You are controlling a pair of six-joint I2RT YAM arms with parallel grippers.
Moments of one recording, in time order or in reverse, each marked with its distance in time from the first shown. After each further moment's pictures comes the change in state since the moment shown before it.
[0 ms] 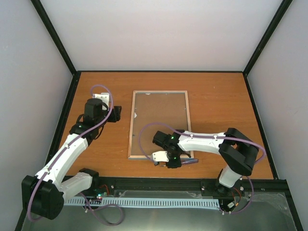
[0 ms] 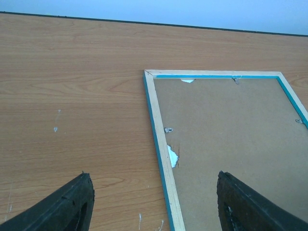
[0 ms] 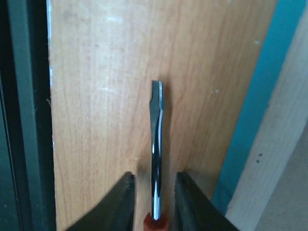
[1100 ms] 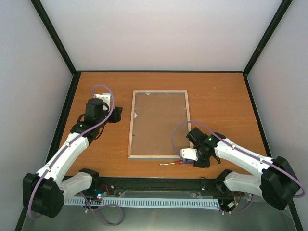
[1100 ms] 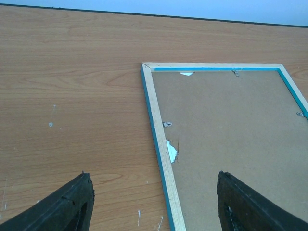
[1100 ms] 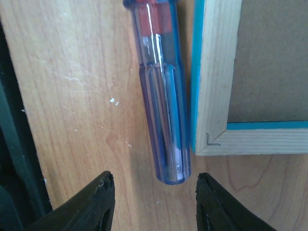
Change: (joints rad) left arm 0.000 0.019 -0.003 -0.002 0.013 0.007; right arm -0.346 -0.515 -0.325 -0.131 0.109 -0.179
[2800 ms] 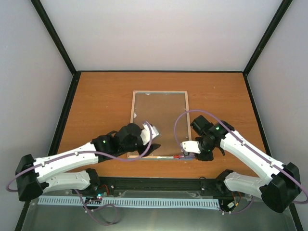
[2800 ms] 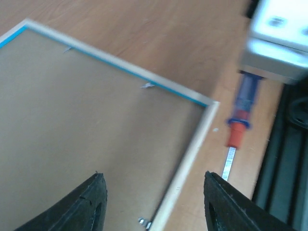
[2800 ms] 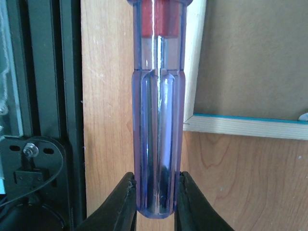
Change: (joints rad) left arm -0.744 0.026 0.011 -0.039 -0.004 0.179; right arm -0.068 -0.020 0.238 -0.255 -0.106 -0.143
